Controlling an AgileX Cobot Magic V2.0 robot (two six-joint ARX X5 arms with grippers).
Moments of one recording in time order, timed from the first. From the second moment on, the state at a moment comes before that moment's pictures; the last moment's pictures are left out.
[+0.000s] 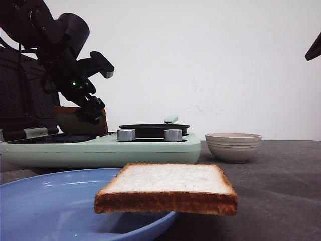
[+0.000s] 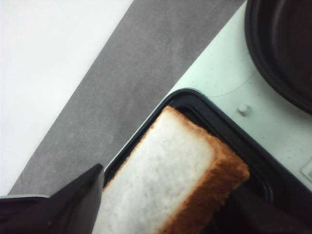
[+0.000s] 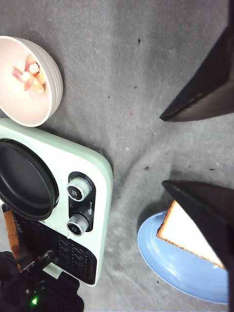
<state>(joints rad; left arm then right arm) -0.30 1.88 1.29 0.05 -0.18 0.77 0.09 0.65 0.58 -0.51 -0.52 0.31</state>
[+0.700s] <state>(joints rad) -0.30 1.87 1.29 -0.02 -0.14 0.68 0.09 0.65 0.58 -0.51 -0.52 0.31</state>
